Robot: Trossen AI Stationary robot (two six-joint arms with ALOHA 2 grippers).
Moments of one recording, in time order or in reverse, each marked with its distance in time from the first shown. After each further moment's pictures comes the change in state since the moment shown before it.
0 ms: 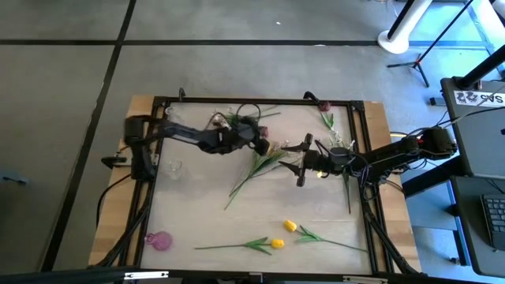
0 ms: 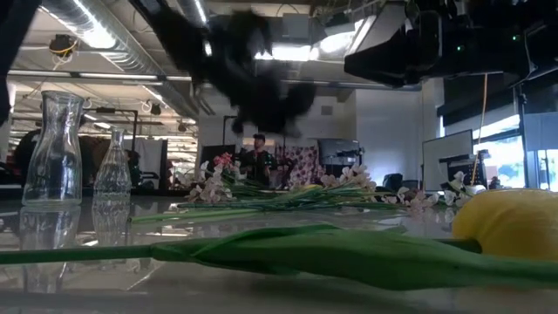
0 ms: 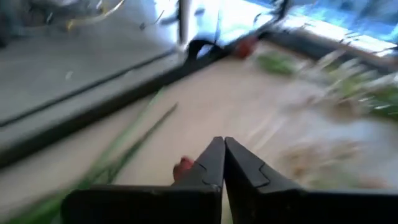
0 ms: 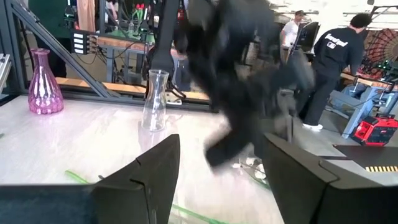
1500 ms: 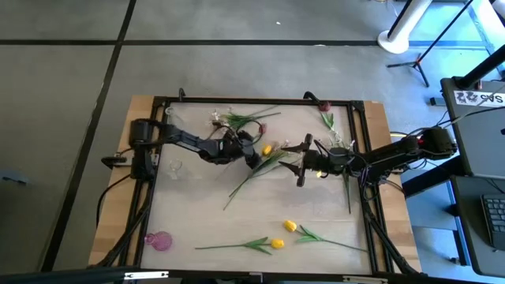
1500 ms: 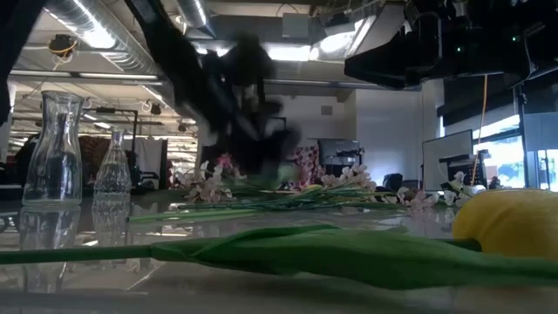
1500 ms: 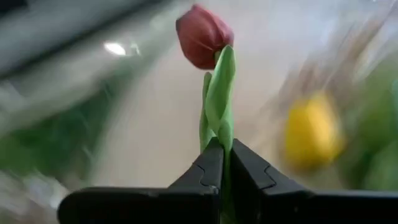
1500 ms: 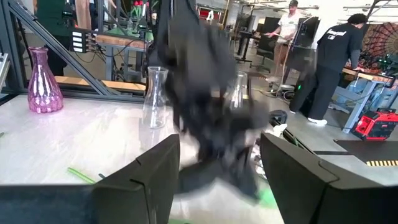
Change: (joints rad) left arm -0.061 0.052 -0.070 -0.162 -0.070 -0.114; right arm 0.000 0.000 0.000 -0.015 0.010 0.018
